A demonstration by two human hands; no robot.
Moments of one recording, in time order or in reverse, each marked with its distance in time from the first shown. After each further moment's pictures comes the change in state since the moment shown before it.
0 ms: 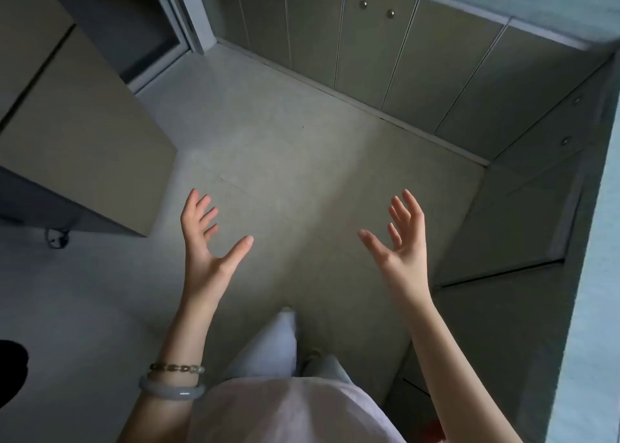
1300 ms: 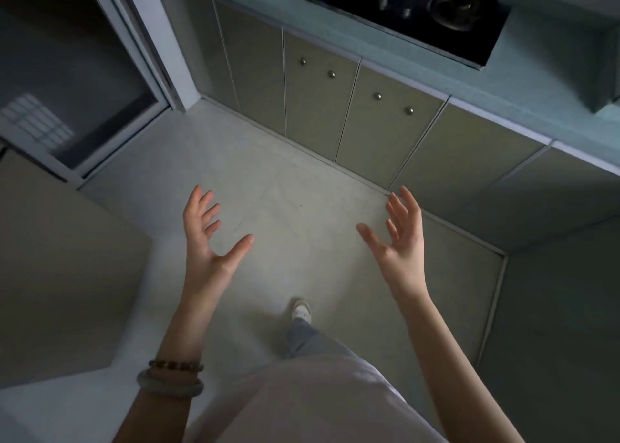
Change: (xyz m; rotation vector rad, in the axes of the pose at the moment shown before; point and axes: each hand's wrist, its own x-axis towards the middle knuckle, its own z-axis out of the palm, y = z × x) left_hand 0.510 -0.047 0.074 -0.055 -0.071 0.040; right_hand 0.478 -0.048 0.188 -0.033 0.059 -0.039
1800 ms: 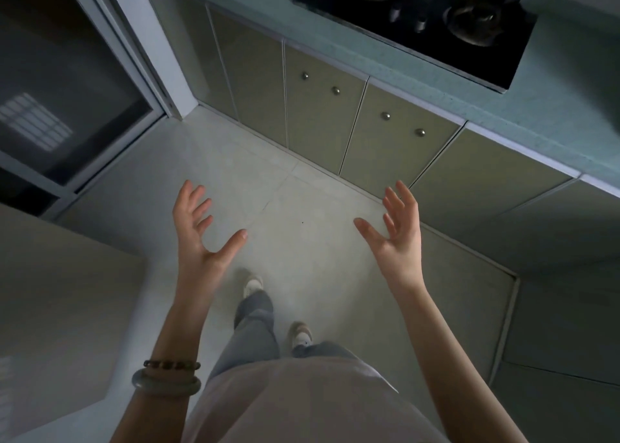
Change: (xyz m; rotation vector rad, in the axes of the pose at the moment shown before) left_hand 0.145 -0.013 0.026 0.040 0.041 0.013; right_hand 0.151 -0.006 0.043 -0.016 -0.024 0.038
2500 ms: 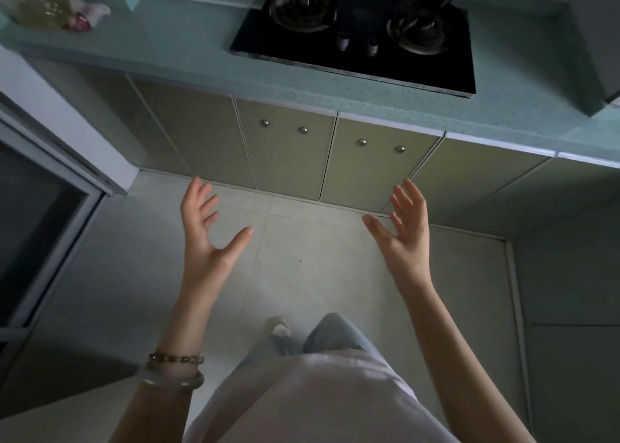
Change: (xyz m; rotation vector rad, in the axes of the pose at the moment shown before) left_hand 0.272 -0.028 0.005 -0.052 -0.349 0.061; right_hand 0.146 -0.037 0.118 0.001 0.392 0.016
